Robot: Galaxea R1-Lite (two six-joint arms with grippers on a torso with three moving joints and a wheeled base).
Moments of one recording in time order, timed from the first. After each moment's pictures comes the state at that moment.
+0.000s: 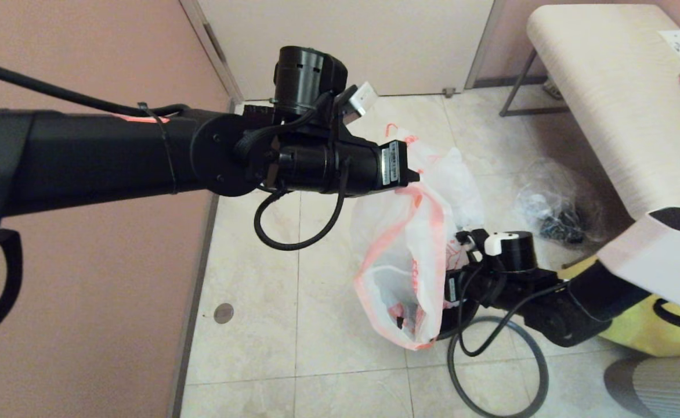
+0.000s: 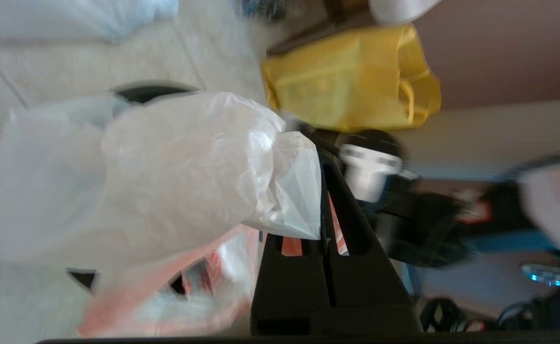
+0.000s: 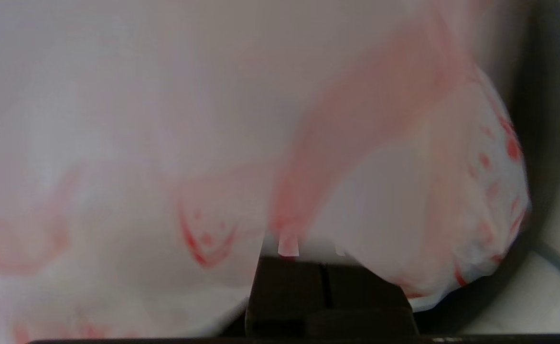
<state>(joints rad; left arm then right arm) -0.69 2.00 -1.80 0.15 -0.30 -0.33 0.37 2.23 -1.01 -0.79 0.10 0.09</state>
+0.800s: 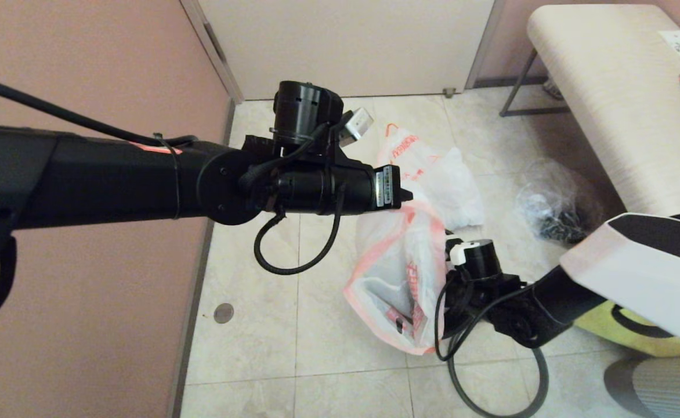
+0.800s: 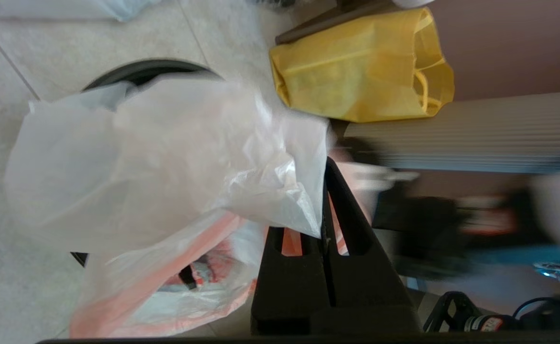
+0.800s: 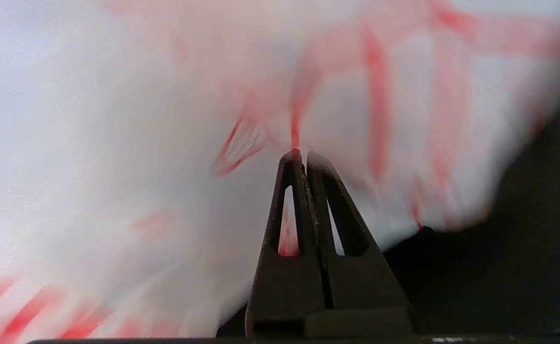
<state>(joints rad) -0.68 1.98 -1.64 0.02 -0.30 -0.32 0.45 2.24 -1.05 -0.67 -0.09 0.15</state>
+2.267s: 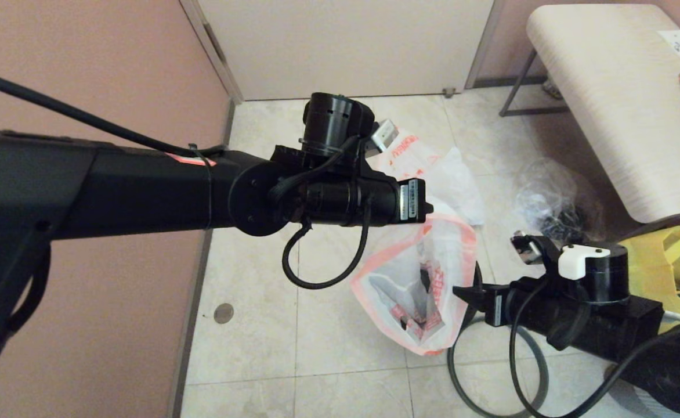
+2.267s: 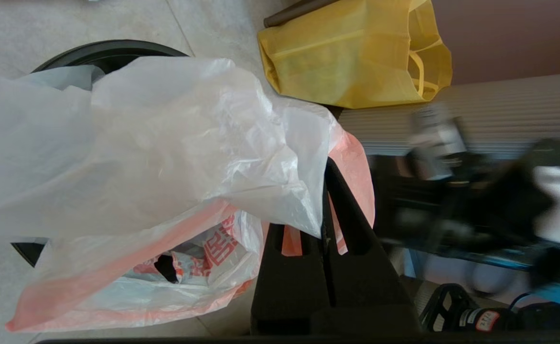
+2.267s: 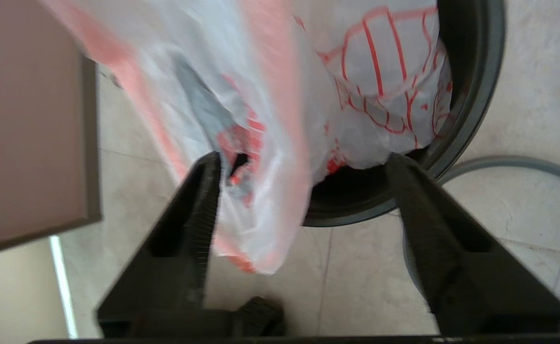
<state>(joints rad) -0.74 2.02 -1.67 0.03 -0.27 -0.33 0.39 1.85 -0.57 -0.89 0.12 0.25</state>
